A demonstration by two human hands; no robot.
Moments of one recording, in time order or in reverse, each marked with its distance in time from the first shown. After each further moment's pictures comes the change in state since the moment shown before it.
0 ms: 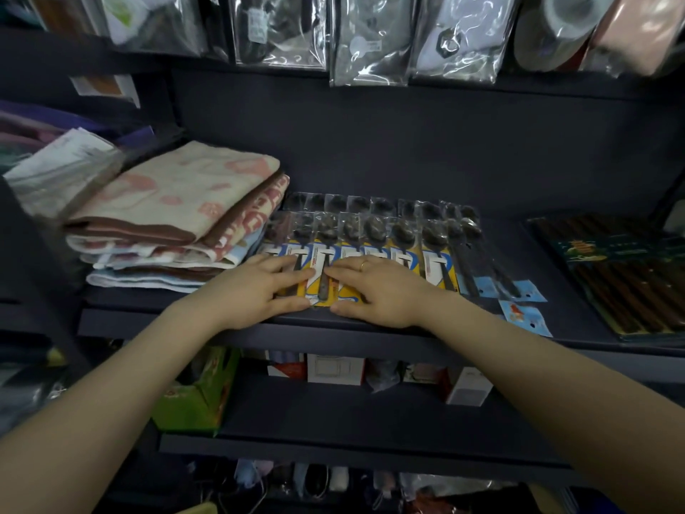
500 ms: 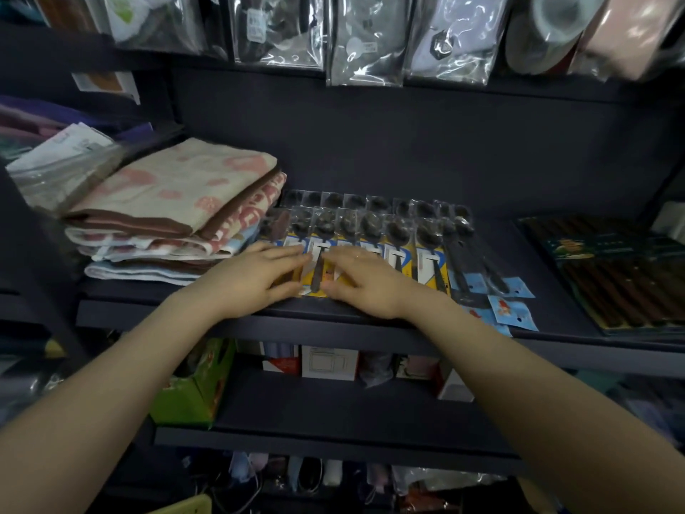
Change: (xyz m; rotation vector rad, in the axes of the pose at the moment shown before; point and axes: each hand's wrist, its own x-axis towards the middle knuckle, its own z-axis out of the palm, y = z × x) left_hand -0.002 0.009 -0.008 -0.003 0.156 0.072; right_hand -0.001 -0.007 0.001 0.239 0.088 0.084
